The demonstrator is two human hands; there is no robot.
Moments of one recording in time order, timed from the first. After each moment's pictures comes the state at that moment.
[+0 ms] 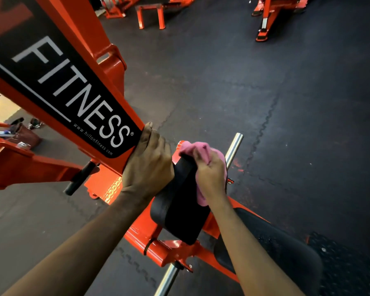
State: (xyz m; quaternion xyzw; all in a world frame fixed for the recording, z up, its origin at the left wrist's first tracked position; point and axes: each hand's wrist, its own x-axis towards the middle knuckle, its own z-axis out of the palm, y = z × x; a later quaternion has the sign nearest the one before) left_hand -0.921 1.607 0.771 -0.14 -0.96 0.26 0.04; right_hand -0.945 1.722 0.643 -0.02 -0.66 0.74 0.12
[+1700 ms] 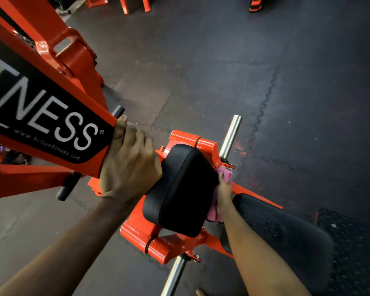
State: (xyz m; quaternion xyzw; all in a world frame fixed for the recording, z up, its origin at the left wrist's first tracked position) left_hand -0.917 1.611 0.769 -0.13 -0.93 0.32 0.12; right_hand -0.929 1.735 0.472 -0.41 -0.45 0.78 -0.12
